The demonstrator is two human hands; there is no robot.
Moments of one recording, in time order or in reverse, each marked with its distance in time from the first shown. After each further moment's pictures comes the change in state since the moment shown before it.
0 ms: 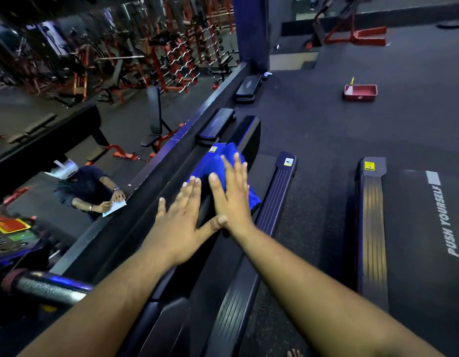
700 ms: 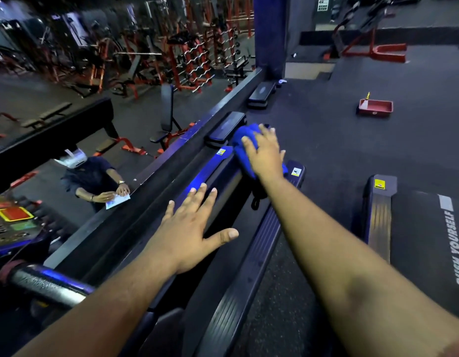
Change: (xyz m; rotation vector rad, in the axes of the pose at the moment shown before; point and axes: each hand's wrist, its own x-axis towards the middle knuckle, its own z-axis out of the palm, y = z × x) left_hand 0.007 -0.001 0.001 0.004 -0.008 -0.012; right_hand 0.144 0.026 -0.041 -0.319 0.018 0.002
